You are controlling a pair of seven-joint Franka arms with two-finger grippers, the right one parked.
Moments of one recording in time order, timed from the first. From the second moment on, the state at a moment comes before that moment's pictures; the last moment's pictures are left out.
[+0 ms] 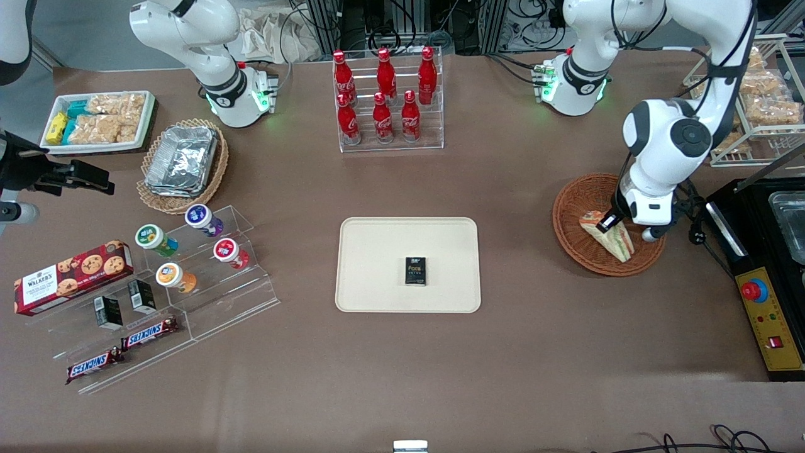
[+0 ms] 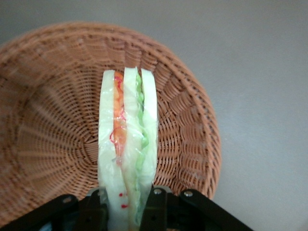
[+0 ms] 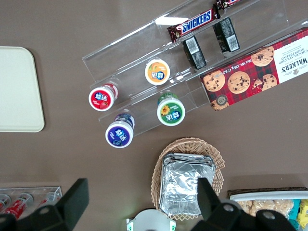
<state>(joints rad) -0.07 -0.01 0.01 -2.49 0.00 2.55 -0.74</state>
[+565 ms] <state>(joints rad) -0.08 -0.07 -0.12 -1.83 0.01 1.63 -0.49</state>
